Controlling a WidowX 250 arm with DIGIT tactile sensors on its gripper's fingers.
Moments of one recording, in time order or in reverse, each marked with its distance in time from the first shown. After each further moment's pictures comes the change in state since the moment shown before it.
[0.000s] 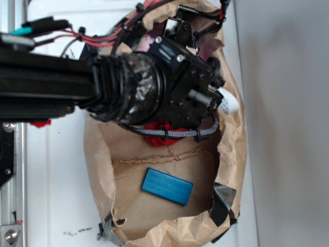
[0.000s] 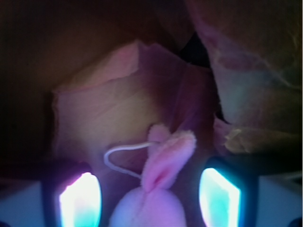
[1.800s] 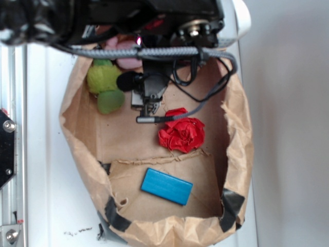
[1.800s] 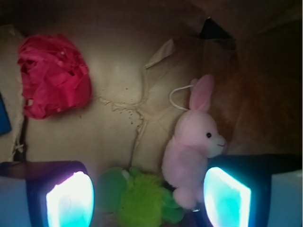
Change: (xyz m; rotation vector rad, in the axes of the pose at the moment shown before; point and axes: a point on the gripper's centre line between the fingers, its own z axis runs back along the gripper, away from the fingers) arm -0.016 0.014 0.080 -0.471 -0.042 0.135
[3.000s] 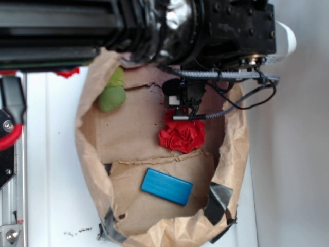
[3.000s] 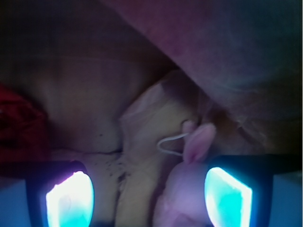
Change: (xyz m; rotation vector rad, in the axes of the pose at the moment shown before) arm 0.032 0.007 -0.039 0.086 0.094 0.040
